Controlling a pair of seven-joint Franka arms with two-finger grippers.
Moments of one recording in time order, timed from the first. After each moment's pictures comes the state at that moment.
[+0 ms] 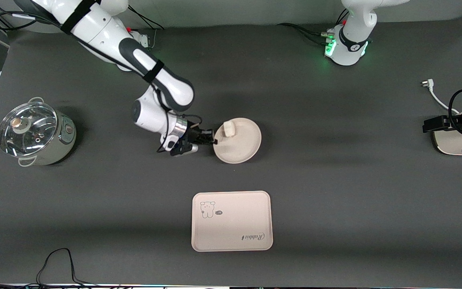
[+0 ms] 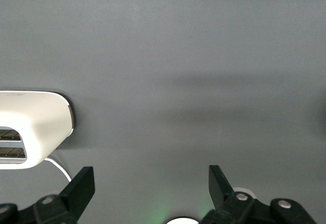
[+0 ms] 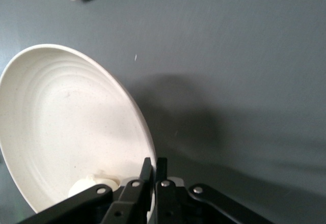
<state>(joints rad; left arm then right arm) 0.08 0.17 -0.01 -1.54 0.04 1.51 0.07 0.14 0.55 0.47 -2.09 1.00 2.75 -0.39</state>
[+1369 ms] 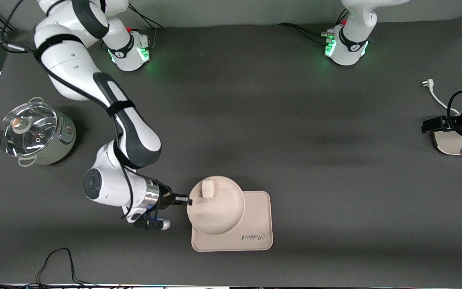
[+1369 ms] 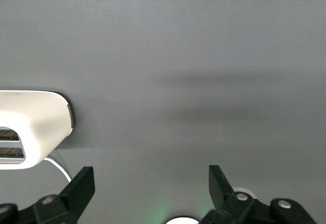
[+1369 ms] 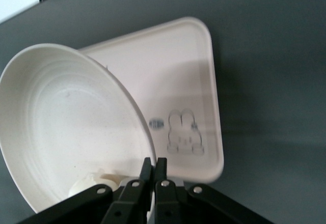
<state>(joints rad) 0.08 0.17 -0.01 -1.54 0.04 1.51 0.07 0.15 0.96 0.29 -1.11 0.25 2.26 0.31</state>
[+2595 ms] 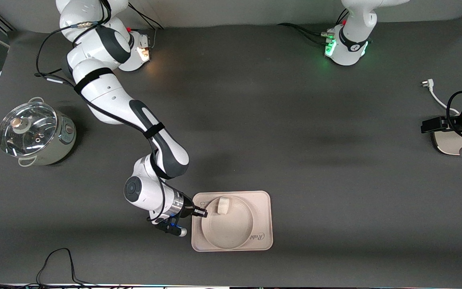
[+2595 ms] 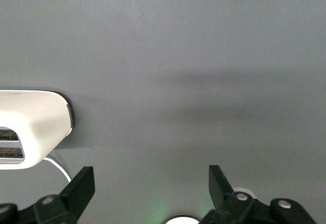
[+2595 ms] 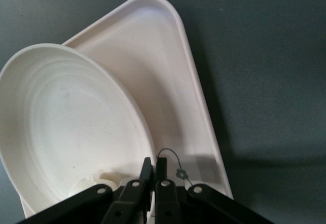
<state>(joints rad) 0.08 0.17 -0.01 -1.54 0.04 1.51 0.07 0.24 1.16 0.27 -1.02 0.18 2.43 0.49</state>
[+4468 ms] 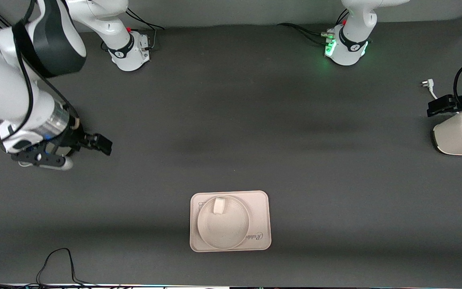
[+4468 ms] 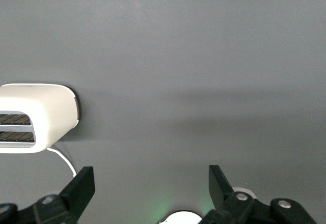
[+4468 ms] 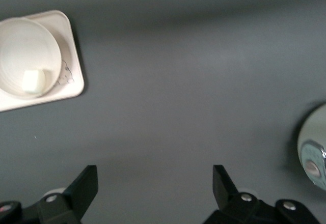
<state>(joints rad) 0.07 0.03 -0.02 -1.62 0.05 1.51 0.06 0.11 0.09 0.12 -1.65 -0.03 1.78 0.42</state>
